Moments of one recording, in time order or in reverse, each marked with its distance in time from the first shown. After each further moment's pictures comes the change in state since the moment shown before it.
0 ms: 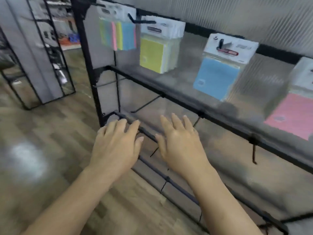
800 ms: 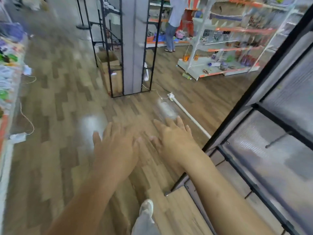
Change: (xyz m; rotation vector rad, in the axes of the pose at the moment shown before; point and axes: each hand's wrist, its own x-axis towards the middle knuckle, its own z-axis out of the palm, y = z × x) left_hand -0.003 -0.434 0.001 -0.071 0.012 -0.662; right_hand 0.266 -0.411 0.121 0.033 -0.419 -0.407
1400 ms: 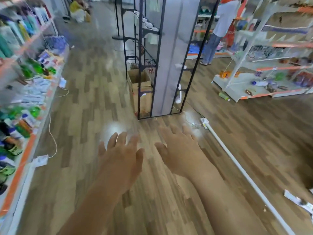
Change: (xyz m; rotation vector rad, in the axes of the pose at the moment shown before) left_hand 0.368 -0.144 0.000 0.076 -0.108 -0.191; right_hand 0.403 -0.079 -0.076 0.056 0.032 -0.180
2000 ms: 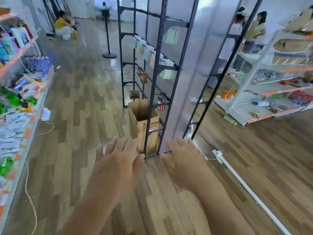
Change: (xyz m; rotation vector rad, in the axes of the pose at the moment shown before) left_hand 0.432 -0.198 -0.050 -0.041 0.350 0.246; right_hand 0.432 -0.108 -0.045 0.015 0.066 0.121
